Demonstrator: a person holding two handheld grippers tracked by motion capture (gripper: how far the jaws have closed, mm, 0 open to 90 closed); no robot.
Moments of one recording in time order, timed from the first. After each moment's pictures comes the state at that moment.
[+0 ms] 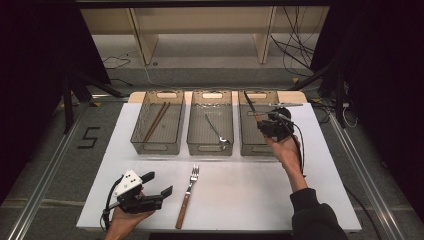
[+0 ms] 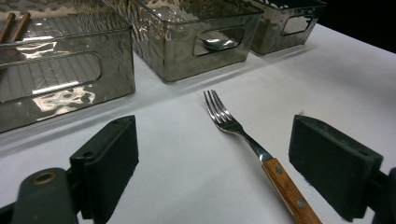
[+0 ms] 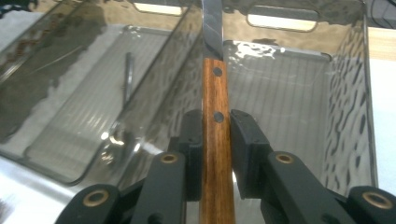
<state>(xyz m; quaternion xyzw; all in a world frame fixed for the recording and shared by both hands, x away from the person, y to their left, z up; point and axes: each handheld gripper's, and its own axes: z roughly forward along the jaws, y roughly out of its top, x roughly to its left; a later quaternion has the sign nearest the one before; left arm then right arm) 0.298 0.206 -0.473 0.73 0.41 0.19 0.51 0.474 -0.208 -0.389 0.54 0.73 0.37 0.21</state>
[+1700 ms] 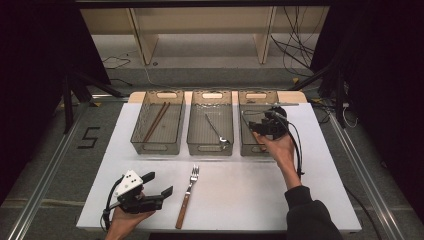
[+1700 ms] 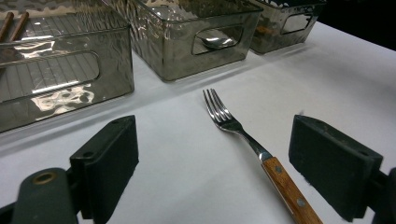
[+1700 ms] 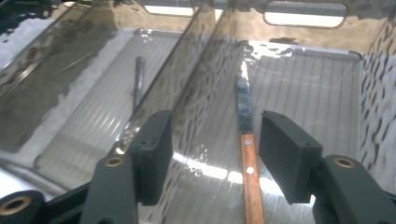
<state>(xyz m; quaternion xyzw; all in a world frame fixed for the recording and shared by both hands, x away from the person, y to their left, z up) 0.298 0.205 -0.472 0.73 0.41 0.19 0.51 0.488 -0.203 -0.401 0.54 0.73 0.39 0.18</state>
